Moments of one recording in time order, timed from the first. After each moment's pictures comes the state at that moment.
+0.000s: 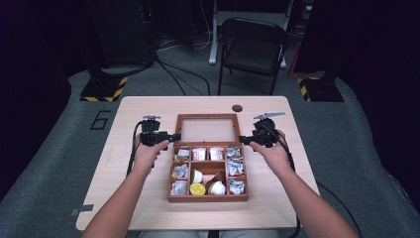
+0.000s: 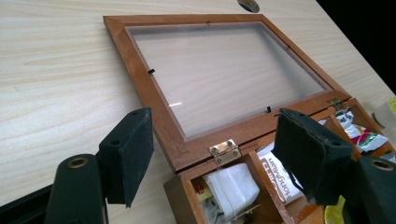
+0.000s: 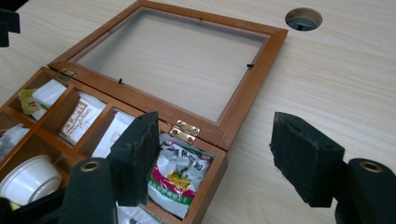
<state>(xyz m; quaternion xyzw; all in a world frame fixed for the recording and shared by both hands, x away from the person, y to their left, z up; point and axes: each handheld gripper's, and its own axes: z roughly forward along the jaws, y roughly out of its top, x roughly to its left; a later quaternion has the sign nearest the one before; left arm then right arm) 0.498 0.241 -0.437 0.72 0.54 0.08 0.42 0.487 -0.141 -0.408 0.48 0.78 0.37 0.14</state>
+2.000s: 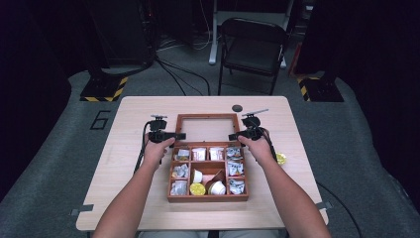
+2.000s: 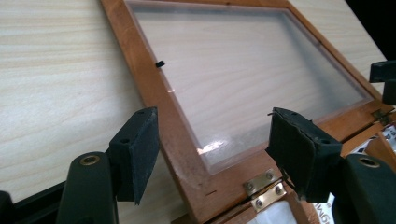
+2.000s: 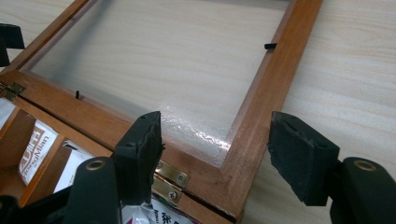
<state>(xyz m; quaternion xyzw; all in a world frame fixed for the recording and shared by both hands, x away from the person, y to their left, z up) 0.534 0.235 -0.476 0.72 0.56 0.04 0.41 0.550 -0.120 -0.463 0.53 0.77 0.34 0.05</state>
